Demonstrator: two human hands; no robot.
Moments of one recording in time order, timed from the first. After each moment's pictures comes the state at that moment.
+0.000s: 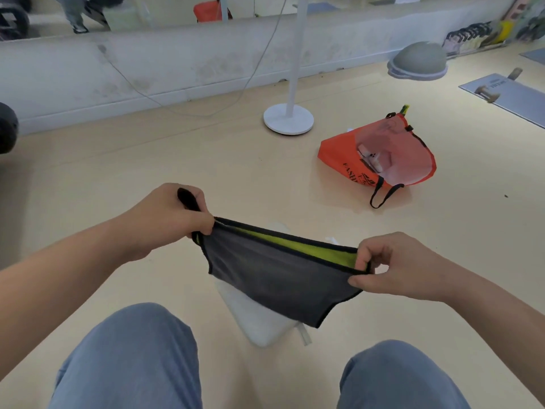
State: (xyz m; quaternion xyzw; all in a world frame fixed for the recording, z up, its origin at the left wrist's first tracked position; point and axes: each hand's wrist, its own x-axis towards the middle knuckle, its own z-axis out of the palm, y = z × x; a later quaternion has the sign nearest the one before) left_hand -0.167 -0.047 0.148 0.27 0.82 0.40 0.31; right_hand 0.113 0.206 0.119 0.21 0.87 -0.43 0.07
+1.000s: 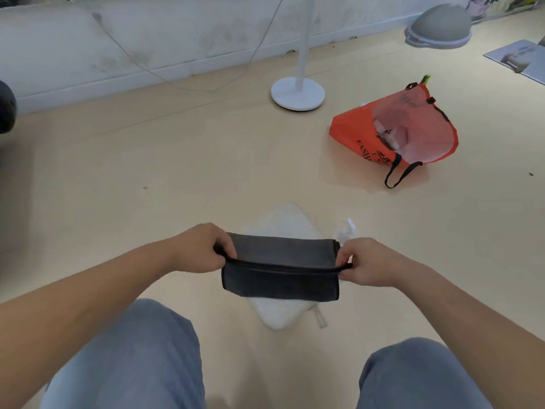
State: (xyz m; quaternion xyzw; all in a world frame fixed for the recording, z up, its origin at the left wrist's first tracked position) left_hand -0.183 -0.053 0.017 0.40 0.81 0.14 0.40; right_hand 0.067 0.211 -0.019 0.25 0.90 -0.31 0.18
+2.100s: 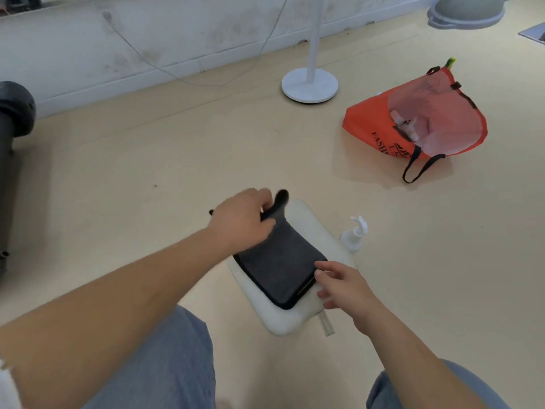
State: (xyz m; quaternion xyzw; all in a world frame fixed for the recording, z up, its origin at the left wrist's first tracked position) left_hand -0.166 0.031 0.002 0.44 0.88 0.13 0.12; right_hand 0.061 0.139 -0.079 0.46 0.62 -0.63 0.02
